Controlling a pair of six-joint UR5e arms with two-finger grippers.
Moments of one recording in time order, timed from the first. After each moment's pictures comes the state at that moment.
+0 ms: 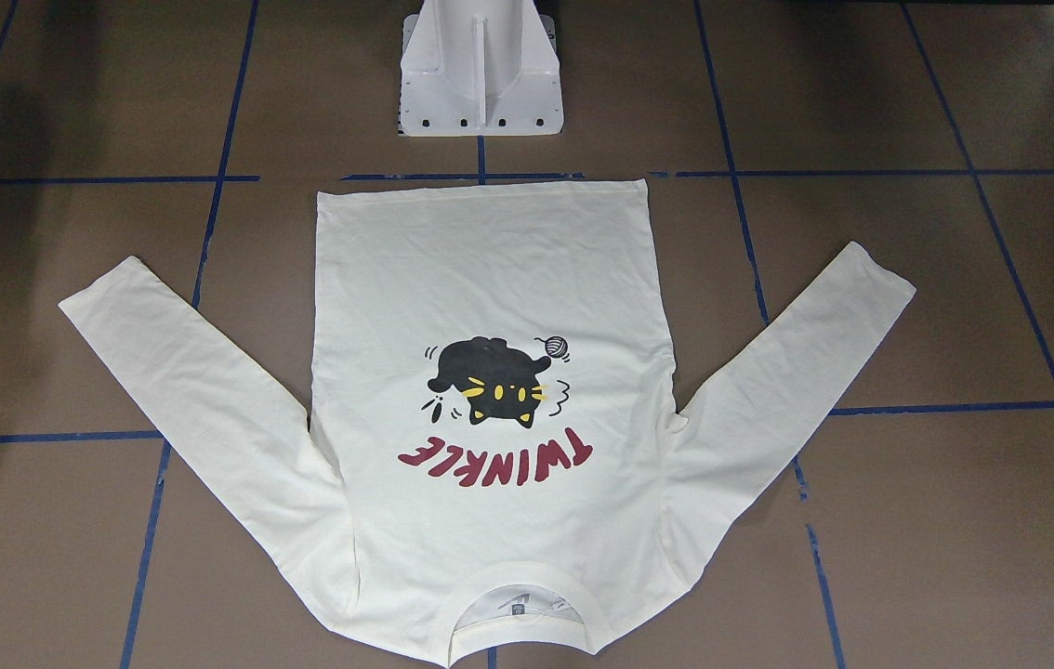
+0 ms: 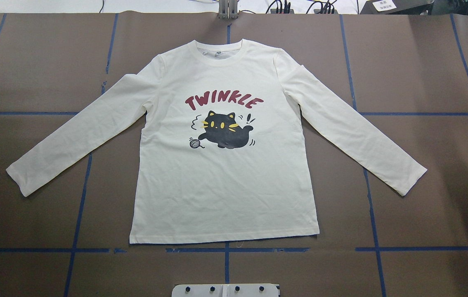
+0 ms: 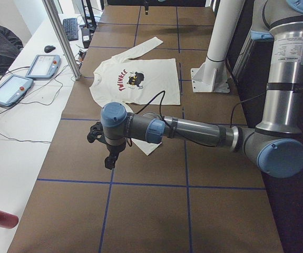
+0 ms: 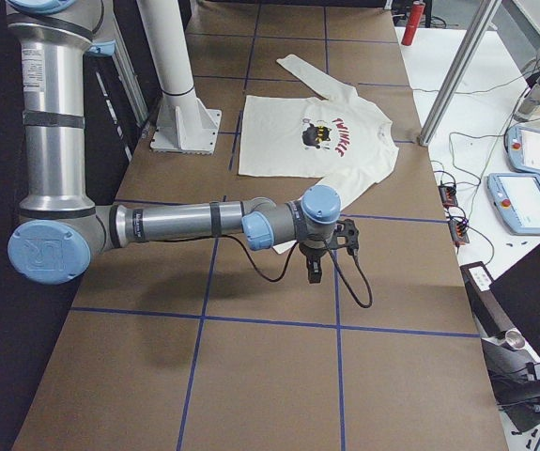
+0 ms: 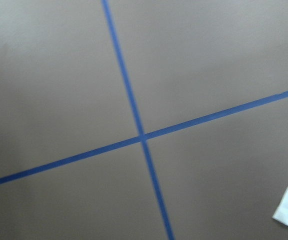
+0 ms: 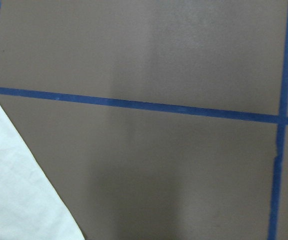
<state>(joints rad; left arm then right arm) -1.54 -1.62 -1.68 -1.65 -2.38 0.16 1.31 -1.64 1.69 -1.22 2.40 0.38</state>
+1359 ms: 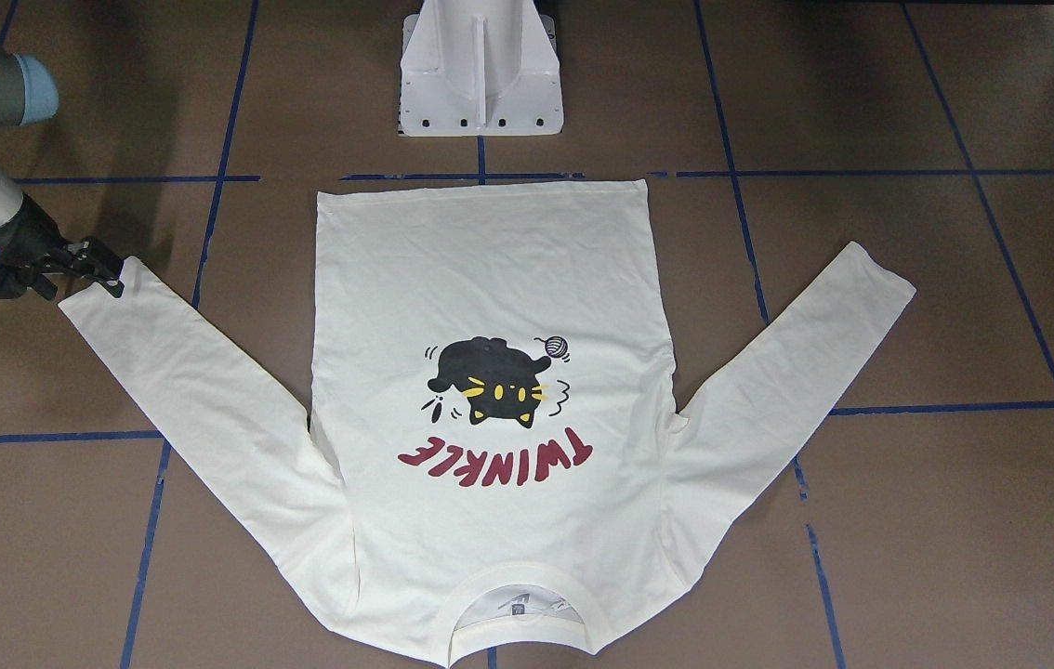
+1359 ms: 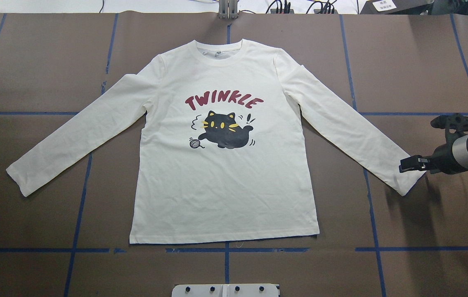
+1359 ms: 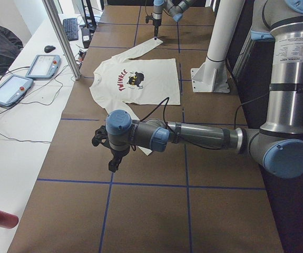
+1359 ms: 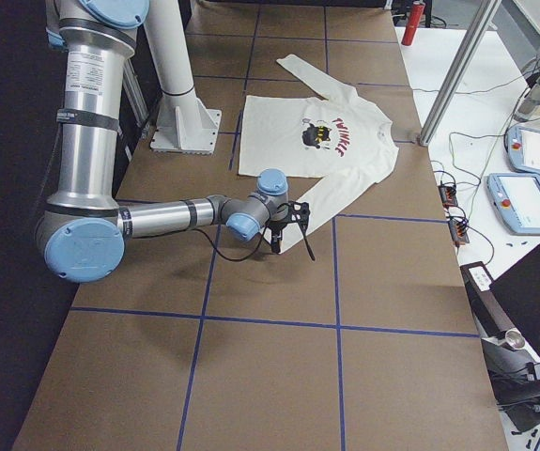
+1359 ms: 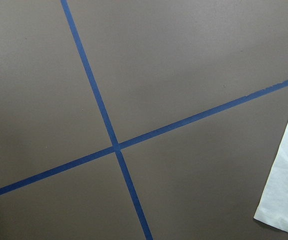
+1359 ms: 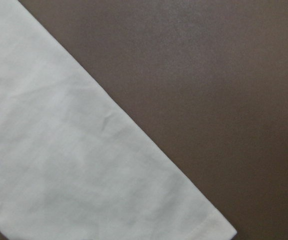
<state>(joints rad) -1.54 -1.57 -1.66 -1.72 -2.41 0.16 0.81 -1.70 1.73 -0.90 2.08 1.01</state>
